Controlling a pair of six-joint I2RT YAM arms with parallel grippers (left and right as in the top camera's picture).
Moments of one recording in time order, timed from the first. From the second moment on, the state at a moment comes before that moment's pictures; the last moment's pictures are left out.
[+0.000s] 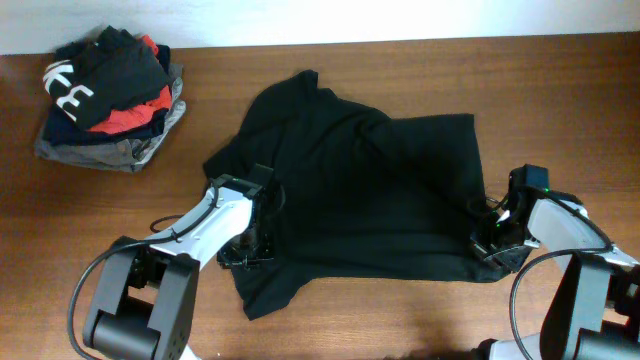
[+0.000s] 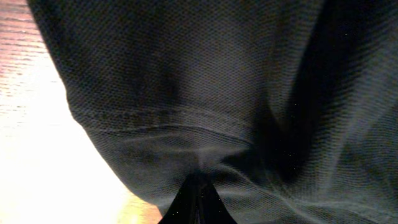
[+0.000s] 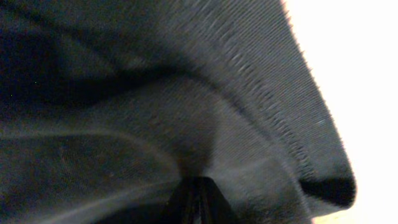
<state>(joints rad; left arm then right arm) -0.38 1.78 1.01 -1.01 -0.03 -0.44 -0.30 1.62 0.81 -0.81 -0.09 0.45</state>
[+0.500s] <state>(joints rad) -0.37 1.78 1.01 -1.14 -0.11 -0.47 -0.32 1.62 0.90 -0.94 0.04 0.46</state>
